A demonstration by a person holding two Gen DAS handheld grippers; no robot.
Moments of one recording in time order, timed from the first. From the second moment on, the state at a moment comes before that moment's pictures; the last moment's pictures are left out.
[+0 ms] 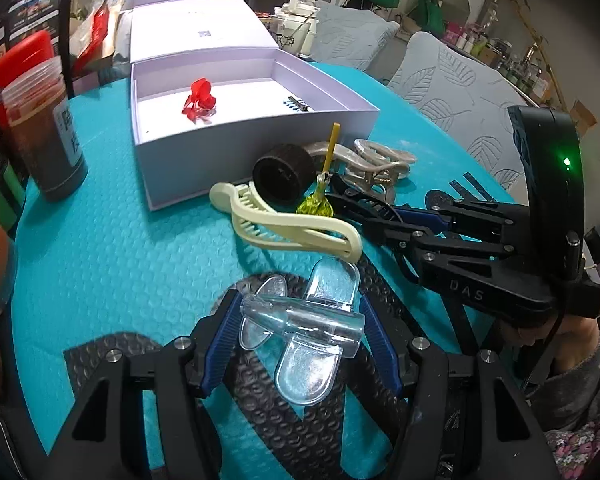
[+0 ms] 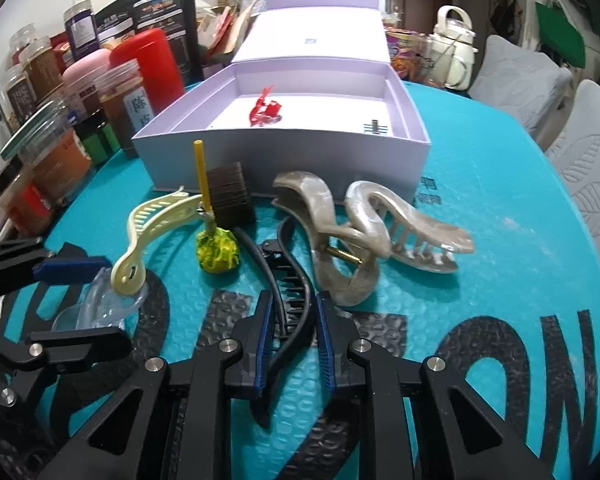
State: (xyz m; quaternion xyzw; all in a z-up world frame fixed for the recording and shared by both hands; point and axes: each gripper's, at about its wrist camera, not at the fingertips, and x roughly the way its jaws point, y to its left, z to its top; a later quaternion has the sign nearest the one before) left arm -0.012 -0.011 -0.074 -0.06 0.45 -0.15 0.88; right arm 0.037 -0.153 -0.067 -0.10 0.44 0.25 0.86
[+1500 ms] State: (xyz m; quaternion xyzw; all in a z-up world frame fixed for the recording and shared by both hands) left arm -0.049 -0.031 0.017 0.00 0.34 -0.12 0.93; right arm -0.046 -0.177 0.008 -0.09 0.36 0.30 0.88
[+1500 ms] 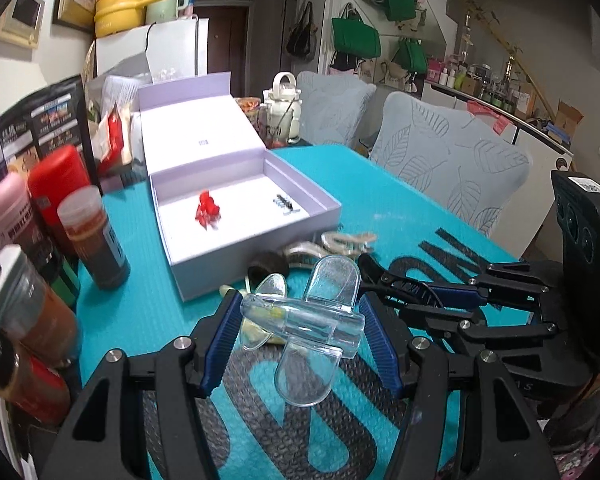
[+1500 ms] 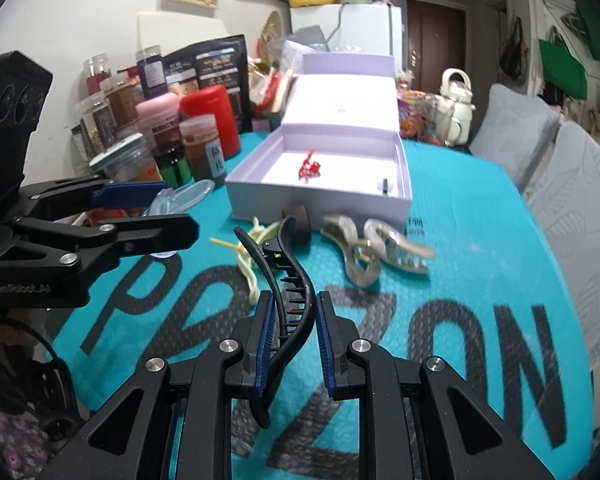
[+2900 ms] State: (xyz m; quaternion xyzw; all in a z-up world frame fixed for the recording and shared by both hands) left arm 0.096 0.005 0.090 0.00 0.26 -0.06 0.97; right arm 0.109 -0.152 0.088 -0.12 0.29 0.30 0.90
